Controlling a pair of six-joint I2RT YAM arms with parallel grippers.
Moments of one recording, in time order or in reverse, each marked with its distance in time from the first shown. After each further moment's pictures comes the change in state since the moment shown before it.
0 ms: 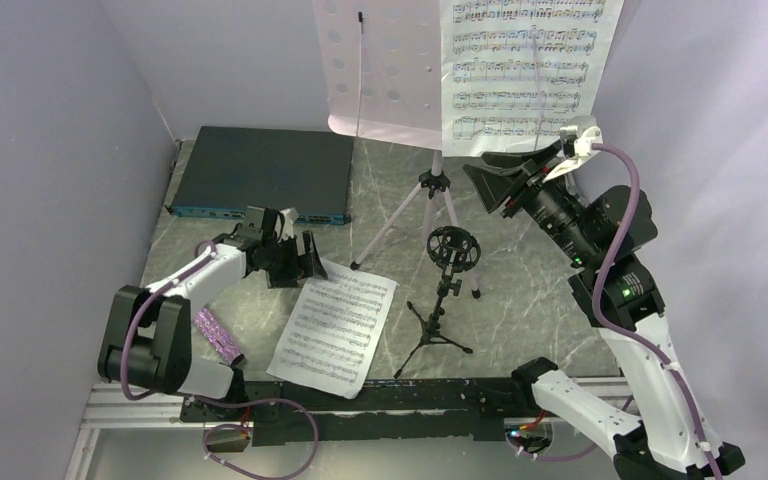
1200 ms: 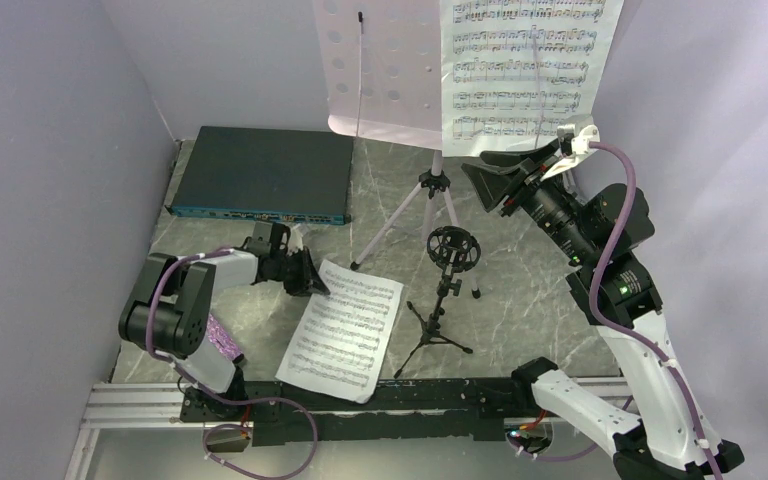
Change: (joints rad) left arm 0.005 0.221 -0.106 0.303 0.235 -0.062; right arm 0.000 0.009 -0.003 0.010 -0.001 0.000
